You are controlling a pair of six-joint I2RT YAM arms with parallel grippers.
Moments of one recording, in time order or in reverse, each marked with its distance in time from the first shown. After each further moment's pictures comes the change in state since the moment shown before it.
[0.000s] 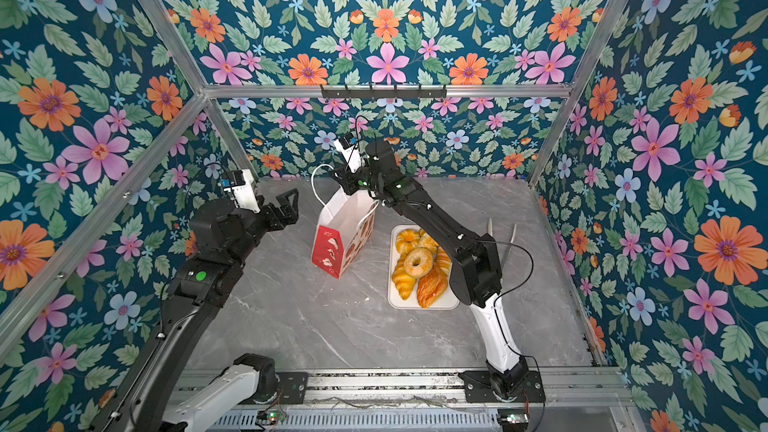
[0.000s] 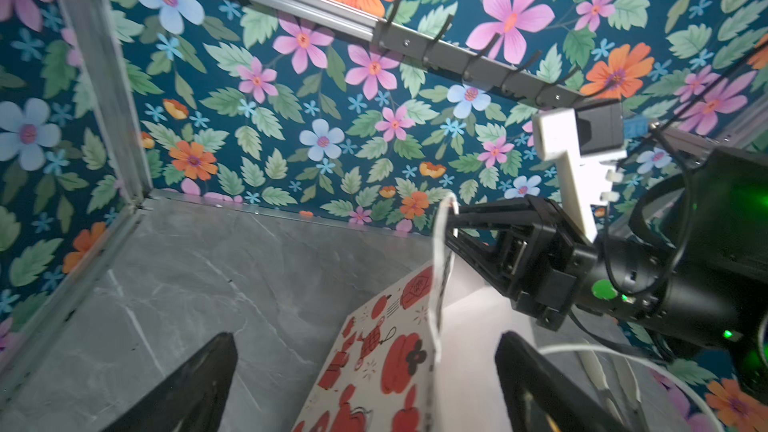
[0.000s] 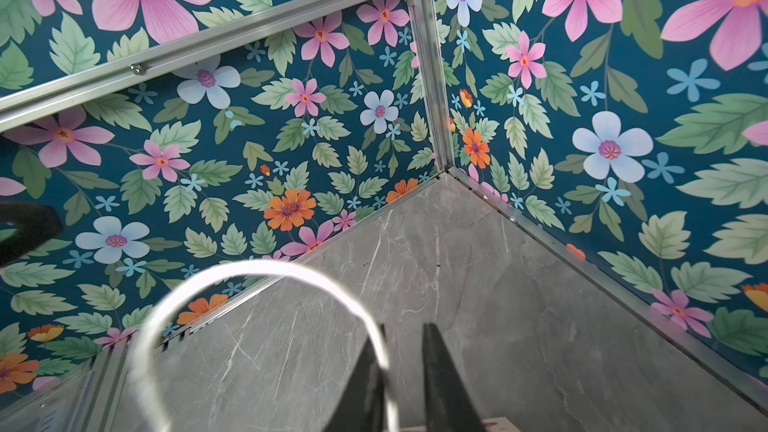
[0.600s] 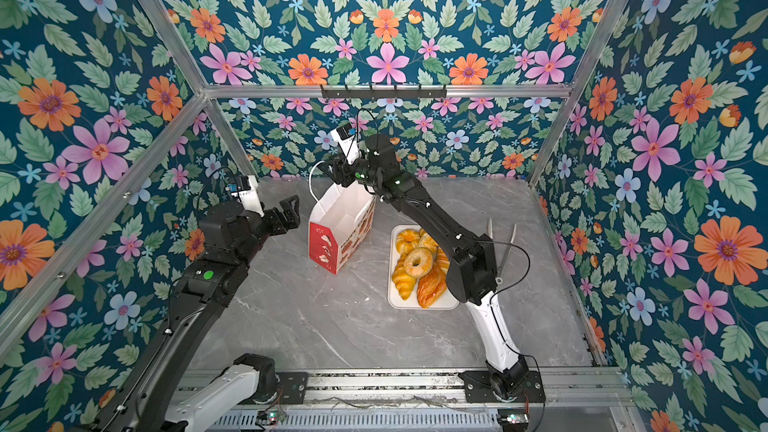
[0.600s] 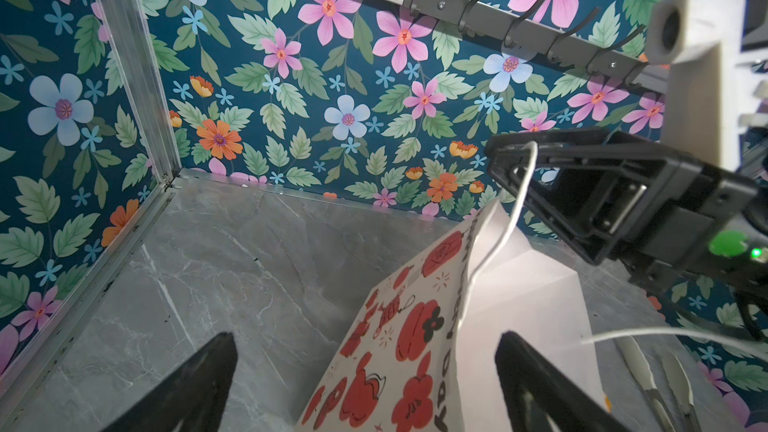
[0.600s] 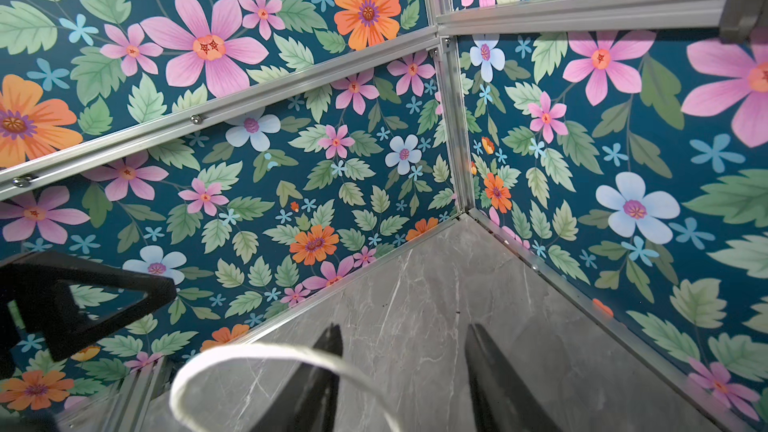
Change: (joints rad) left arm 0.000 0.014 -0.051 -0.005 -0.022 0.011; right arm 0.000 0.087 0.196 0.011 -0.056 0.037
